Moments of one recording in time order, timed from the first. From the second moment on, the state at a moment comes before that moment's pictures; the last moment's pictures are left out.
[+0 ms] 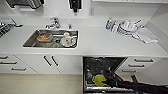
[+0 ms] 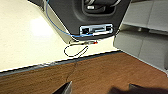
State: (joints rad) left arm 1.59 2.74 -2.41 0.97 -0.19 -0.83; right arm -0.55 2.56 -1.81 0.21 -0.12 0.34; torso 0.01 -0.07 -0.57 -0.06
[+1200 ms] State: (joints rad) left arm 1.67 2.89 -2.56 0.96 -0.29 -0.84; right arm -0.36 2.64 -2.07 0.21 -0.21 0.40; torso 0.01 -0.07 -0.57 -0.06
